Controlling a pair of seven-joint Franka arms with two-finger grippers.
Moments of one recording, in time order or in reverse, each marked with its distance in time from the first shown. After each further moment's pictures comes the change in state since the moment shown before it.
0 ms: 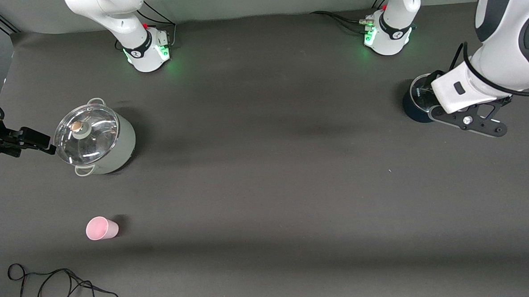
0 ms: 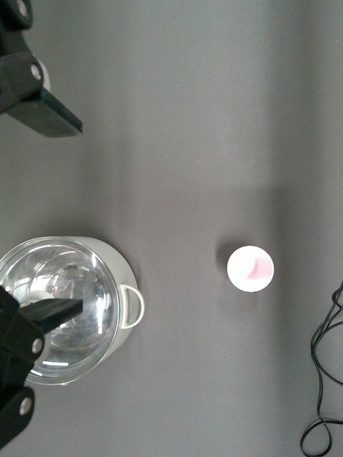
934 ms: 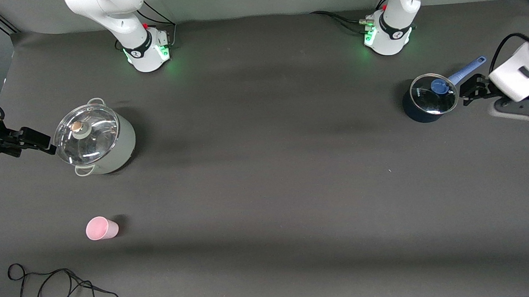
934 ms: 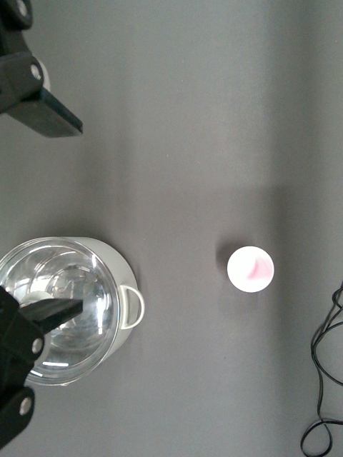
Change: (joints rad) left arm -0.070 -0.290 0.308 -0.443 -0.156 0.454 -0.001; right arm 0.000 0.000 0.001 0.000 0.000 0.000 0.001
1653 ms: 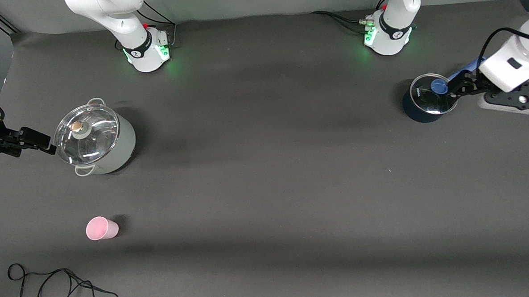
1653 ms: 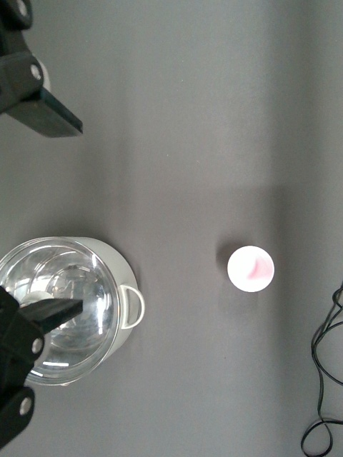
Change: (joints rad) left arm 0.172 -0.019 -0.207 -0.031 -0.022 0.055 -0.021; right arm 0.000 0.000 0.000 0.000 0.000 0.000 0.000
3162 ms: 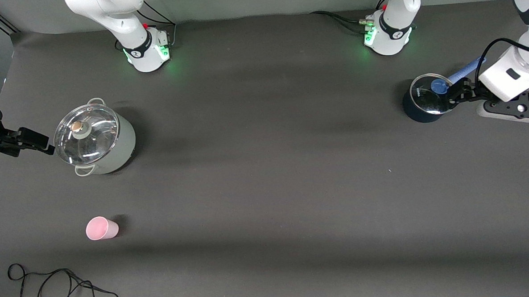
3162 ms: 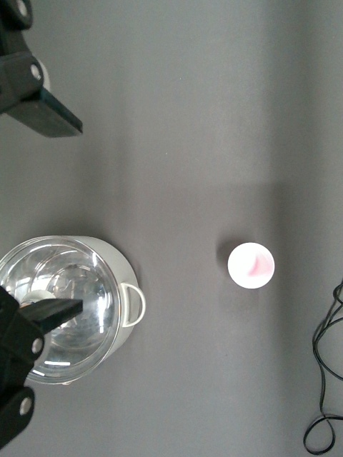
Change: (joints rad) left arm 0.013 -0.004 -0.002 -0.065 -0.027 0.041 0.000; right arm -0.004 0.000 -0.003 0.000 0.000 0.000 0.005
